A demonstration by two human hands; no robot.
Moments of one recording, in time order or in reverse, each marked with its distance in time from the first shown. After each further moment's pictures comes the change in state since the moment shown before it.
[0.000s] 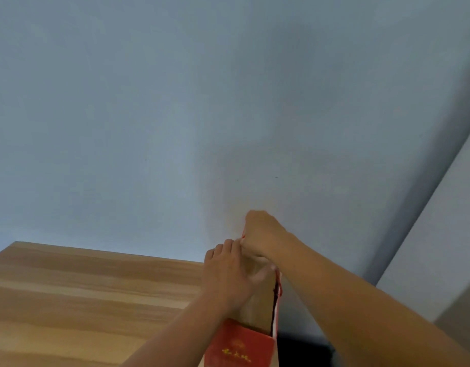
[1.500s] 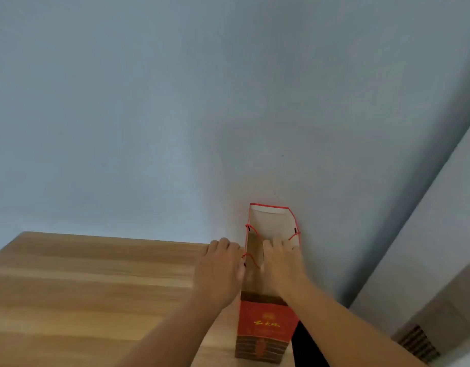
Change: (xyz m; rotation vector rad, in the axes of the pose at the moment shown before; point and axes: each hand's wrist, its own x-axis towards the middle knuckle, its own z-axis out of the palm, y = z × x) left_hand -0.031 -0.053 0.004 0.208 -0.109 0.104; right_hand -0.029 0.043 0.134 -0.285 0.157 0.026
